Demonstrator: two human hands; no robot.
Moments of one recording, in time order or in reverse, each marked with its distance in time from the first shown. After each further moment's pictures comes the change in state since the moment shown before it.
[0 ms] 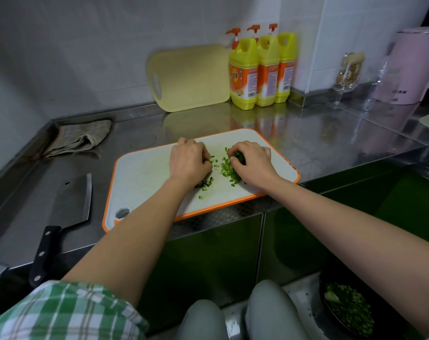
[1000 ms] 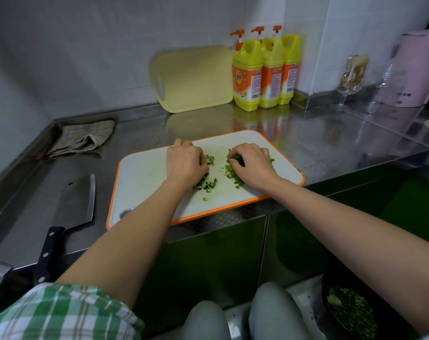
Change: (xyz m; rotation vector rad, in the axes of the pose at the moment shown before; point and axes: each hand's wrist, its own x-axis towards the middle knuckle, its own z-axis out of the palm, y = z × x) left_hand 0.000 -0.014 -0.002 0.076 -0.004 -0.019; right_hand 0.008 -0.005 0.005 -0.102 -0.068 -0.010
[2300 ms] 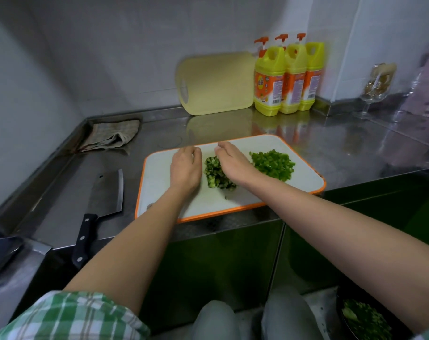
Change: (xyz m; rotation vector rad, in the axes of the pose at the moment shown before) left_hand -0.024 -0.040 -0.004 -0.484 0.113 -0.310; right_hand 0.010 -0.095 0.005 0.474 -0.220 0.157
